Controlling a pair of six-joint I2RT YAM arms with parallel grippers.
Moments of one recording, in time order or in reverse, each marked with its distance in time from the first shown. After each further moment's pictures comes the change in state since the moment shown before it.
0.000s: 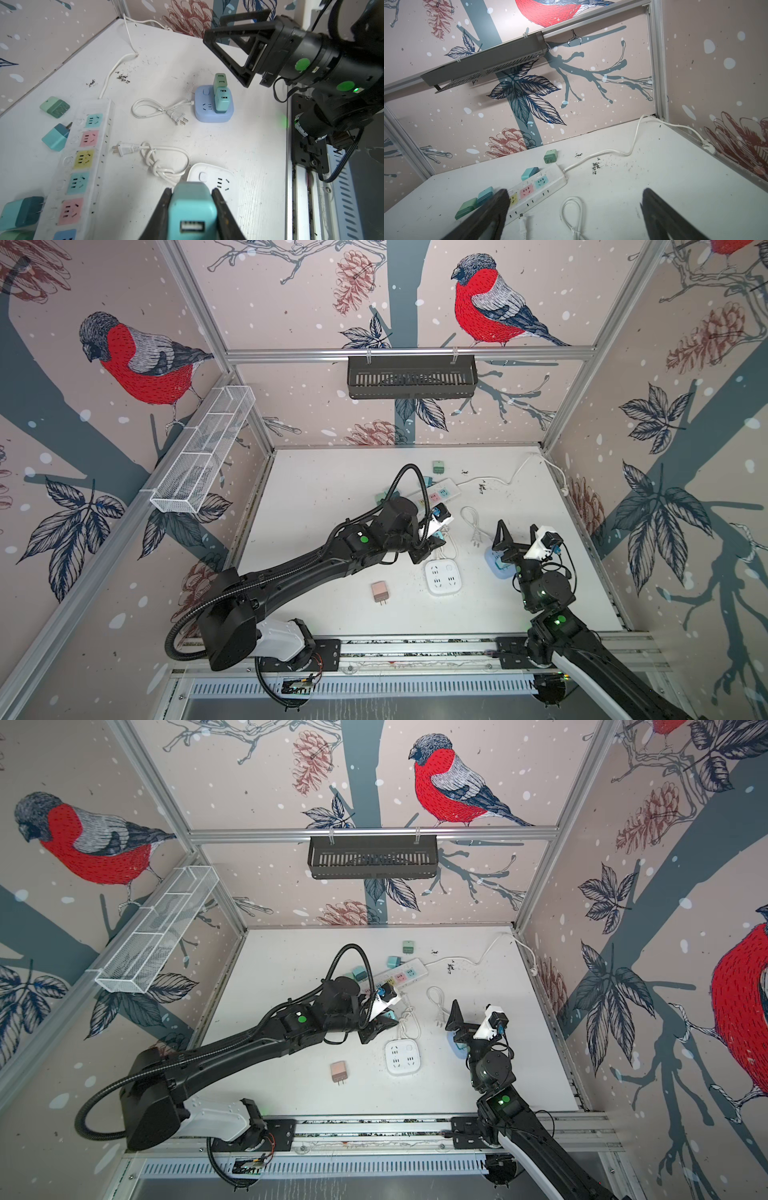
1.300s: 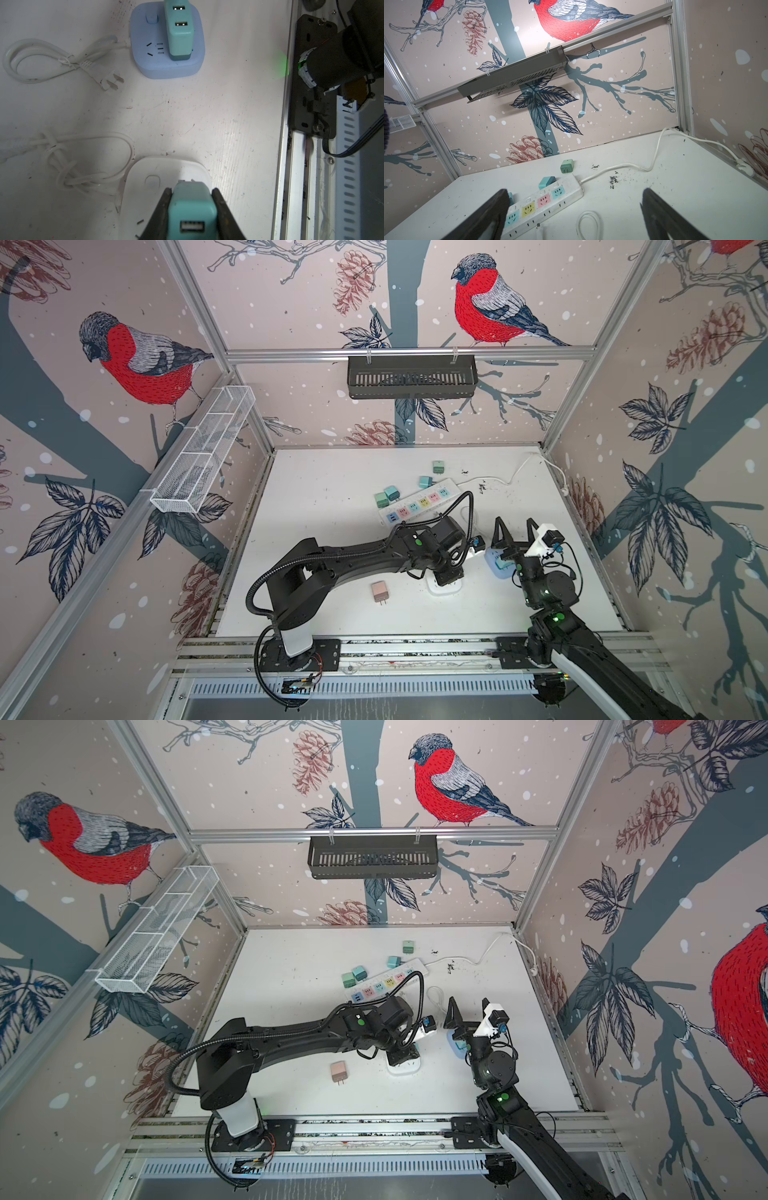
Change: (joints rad) left arm -0.156 0.368 0.211 -0.167 0.002 0.005; right arm -0.051 0.045 0.000 0.122 -0.133 -0.001
